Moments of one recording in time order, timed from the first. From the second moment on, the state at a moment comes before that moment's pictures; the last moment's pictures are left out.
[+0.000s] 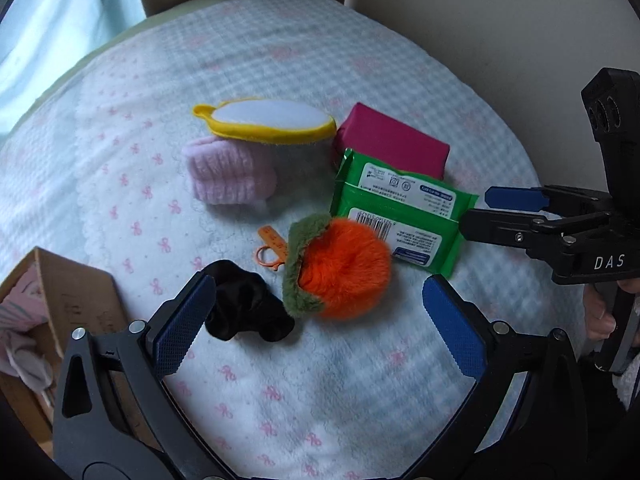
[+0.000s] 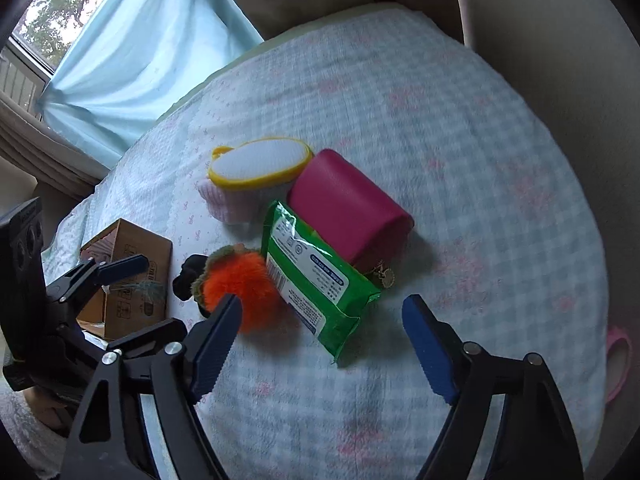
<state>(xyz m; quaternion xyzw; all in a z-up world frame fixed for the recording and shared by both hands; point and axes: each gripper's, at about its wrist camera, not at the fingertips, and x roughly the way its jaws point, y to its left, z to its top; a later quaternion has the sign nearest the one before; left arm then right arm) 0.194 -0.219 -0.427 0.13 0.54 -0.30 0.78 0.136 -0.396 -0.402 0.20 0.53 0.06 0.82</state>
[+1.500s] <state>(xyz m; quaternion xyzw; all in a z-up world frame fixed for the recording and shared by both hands) 0.183 -0.211 -0.380 0.12 0.51 -0.27 0.81 0.133 -0.382 -0.382 0.32 0.47 0.15 0.81</state>
